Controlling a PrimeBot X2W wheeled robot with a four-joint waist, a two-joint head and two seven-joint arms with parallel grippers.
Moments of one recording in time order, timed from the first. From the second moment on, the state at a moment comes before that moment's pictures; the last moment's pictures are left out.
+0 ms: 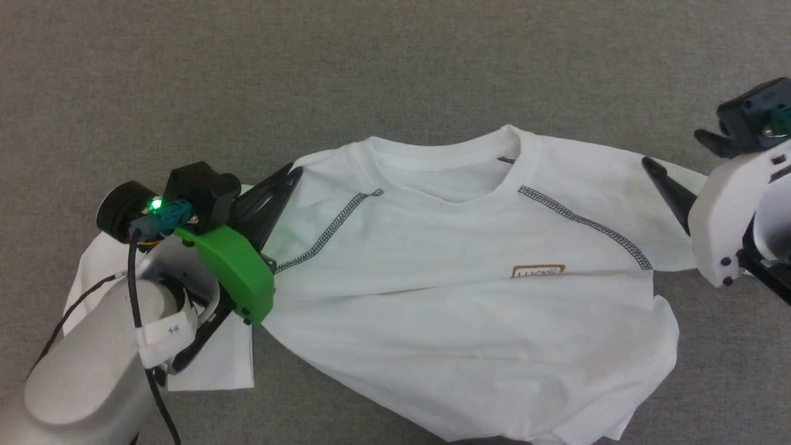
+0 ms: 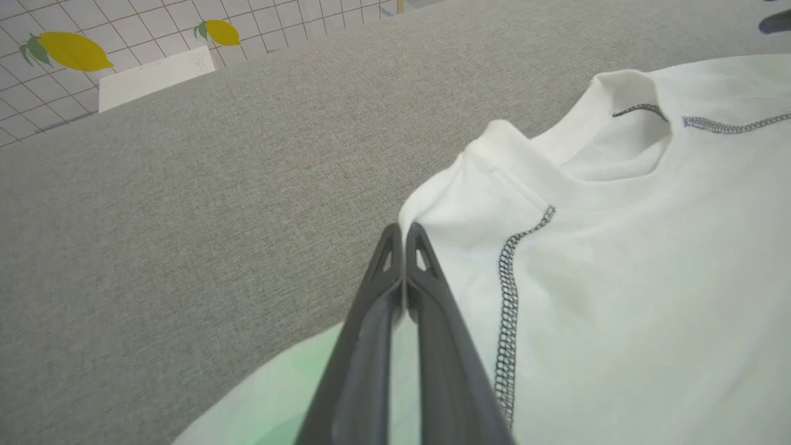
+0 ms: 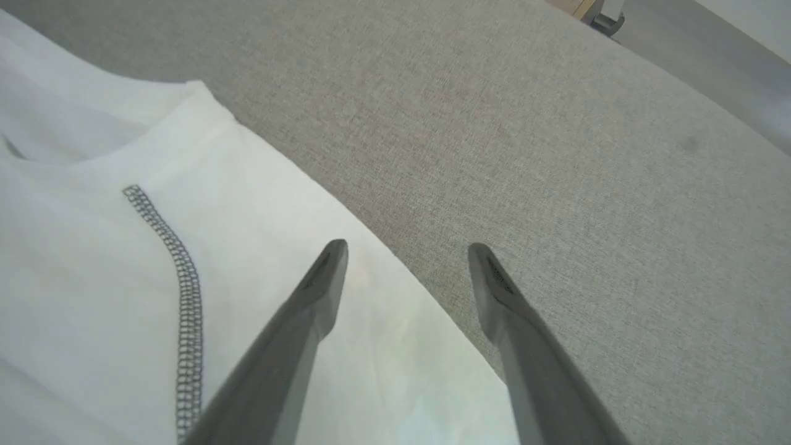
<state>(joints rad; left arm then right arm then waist) -0.54 0.65 -0.66 -0.05 -0.63 0.00 0.10 -0.46 -0.51 0.16 -0.20 0.37 0.13 0.83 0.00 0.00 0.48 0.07</state>
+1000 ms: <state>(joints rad) -0.66 0.56 -0.58 0.02 -0.58 0.05 -0.14 -0.62 -0.55 0.21 -0.09 0.33 0.13 0.49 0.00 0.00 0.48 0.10</state>
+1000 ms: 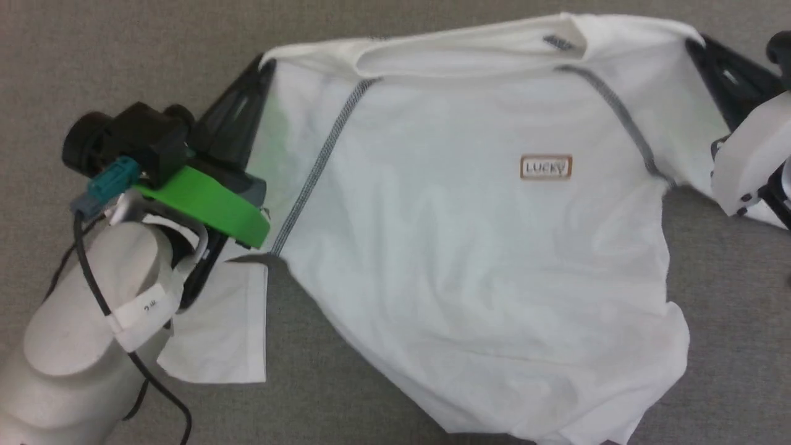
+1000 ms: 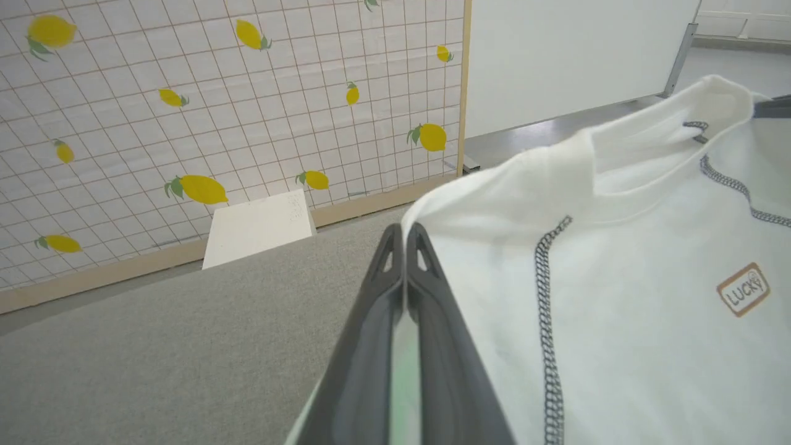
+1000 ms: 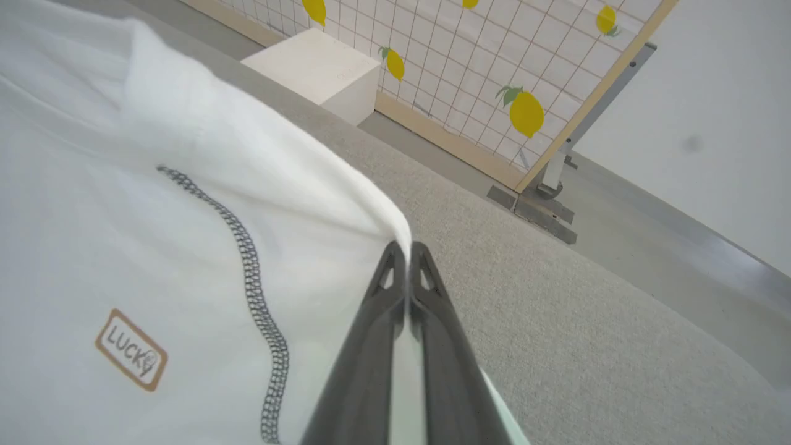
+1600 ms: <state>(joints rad) -0.96 0.61 -0.53 -0.01 -0.51 0.09 0.02 -0.88 -0.43 0.14 -0.07 0.19 0.13 0.33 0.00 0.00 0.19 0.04</state>
